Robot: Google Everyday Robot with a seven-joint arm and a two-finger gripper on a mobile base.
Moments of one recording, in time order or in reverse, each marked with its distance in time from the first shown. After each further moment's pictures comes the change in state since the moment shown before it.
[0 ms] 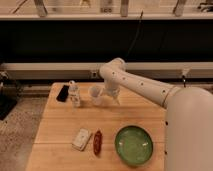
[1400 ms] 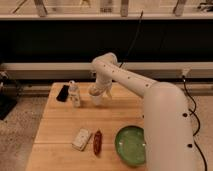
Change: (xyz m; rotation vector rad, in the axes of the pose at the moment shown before) arm 0.017 -0.058 0.010 0.007 -0.064 -0.101
